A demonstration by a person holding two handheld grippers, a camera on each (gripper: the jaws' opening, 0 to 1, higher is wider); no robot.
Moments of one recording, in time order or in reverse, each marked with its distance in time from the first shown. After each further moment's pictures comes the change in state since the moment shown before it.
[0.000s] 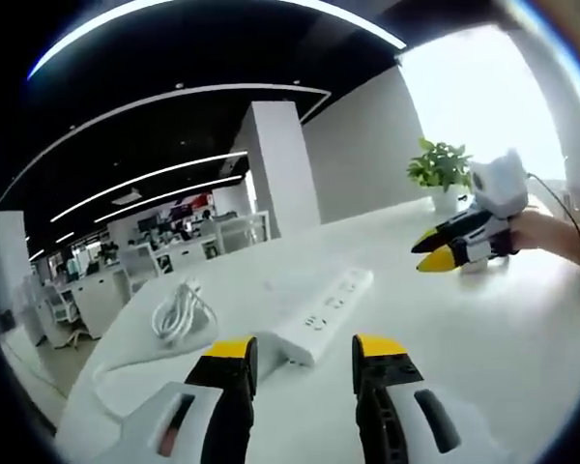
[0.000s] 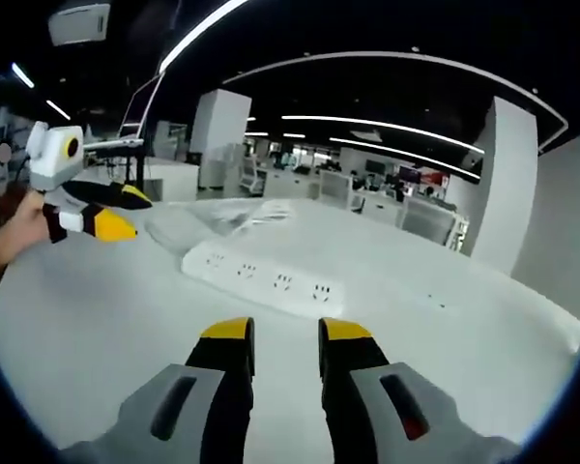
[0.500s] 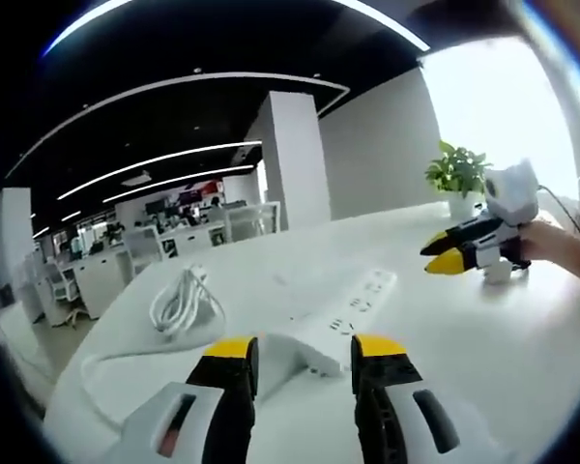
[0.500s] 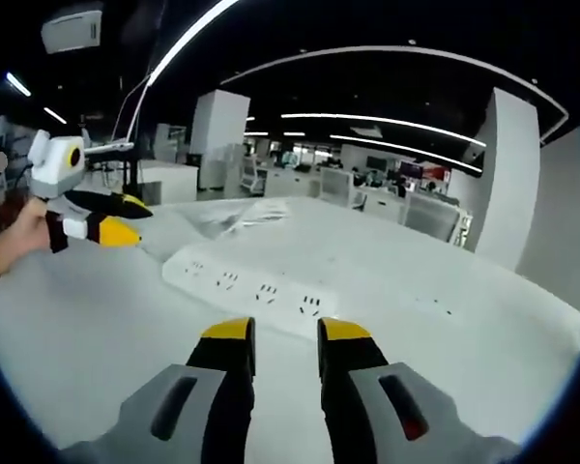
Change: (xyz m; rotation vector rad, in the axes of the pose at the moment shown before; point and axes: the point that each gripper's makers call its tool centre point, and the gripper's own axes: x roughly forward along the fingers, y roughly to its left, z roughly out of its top) left arm 0.034 0.026 -0.006 -0.072 0.035 0.024; right arm 0.032 -0.018 0.002 -0.002 0.013 0.006
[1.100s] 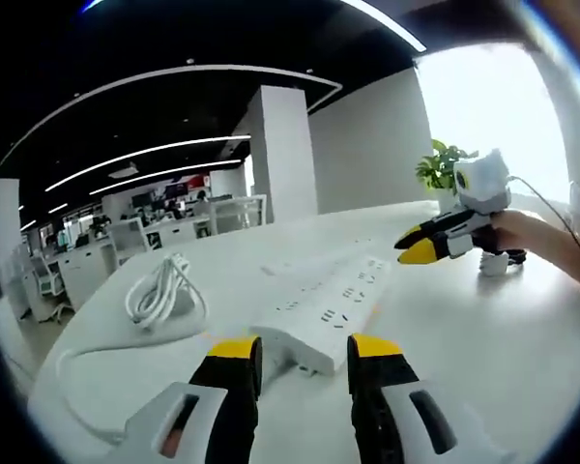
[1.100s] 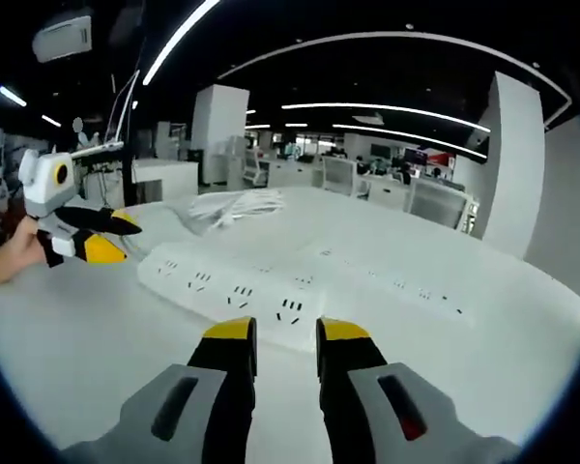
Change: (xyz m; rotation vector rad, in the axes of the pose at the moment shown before) left arm 0.019 -0.011 -0.017 -0.016 0.021 -0.075; right arm 0.028 -0.019 -0.014 0.049 0.041 0.047
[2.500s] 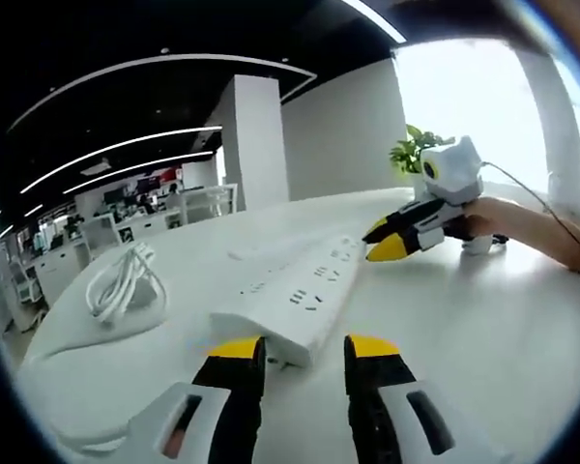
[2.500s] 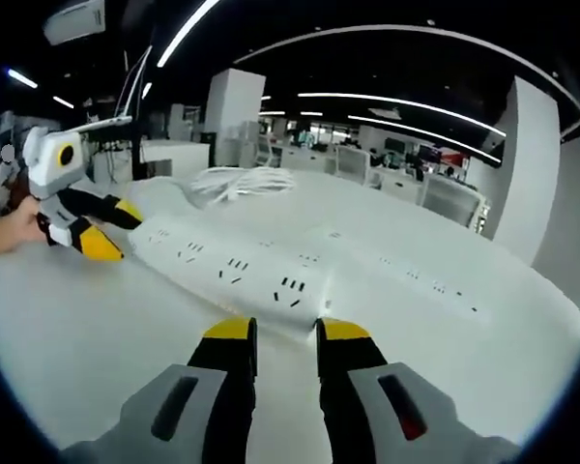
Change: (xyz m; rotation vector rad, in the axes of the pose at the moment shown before) left arm 0.021 -0.026 -0.022 0.041 0.053 -0.137; right arm 0.018 0.001 -0.021 -0.047 0.048 0.042
